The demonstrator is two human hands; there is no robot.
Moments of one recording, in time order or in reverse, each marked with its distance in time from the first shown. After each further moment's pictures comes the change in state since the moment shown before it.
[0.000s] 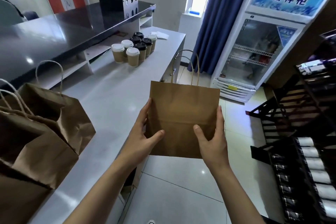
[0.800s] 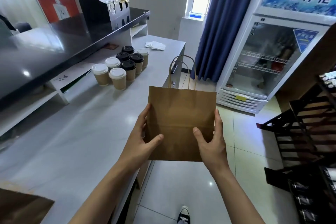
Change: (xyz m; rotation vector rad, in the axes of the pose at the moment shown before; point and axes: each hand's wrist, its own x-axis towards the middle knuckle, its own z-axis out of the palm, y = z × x) left_hand 0.240 -0.034 0.035 0.068 0.019 -0.029; right_hand 0.251 0.057 0.039 0.042 -0.049 0.034
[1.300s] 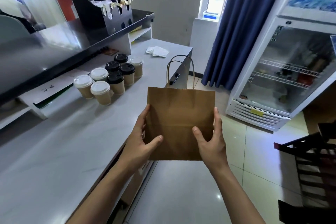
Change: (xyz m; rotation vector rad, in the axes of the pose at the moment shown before) left_hand 0.162 0.008 0.104 0.032 0.116 -0.071; right_hand 0.206 0.042 -0.046 0.001 -0.129 -0.023
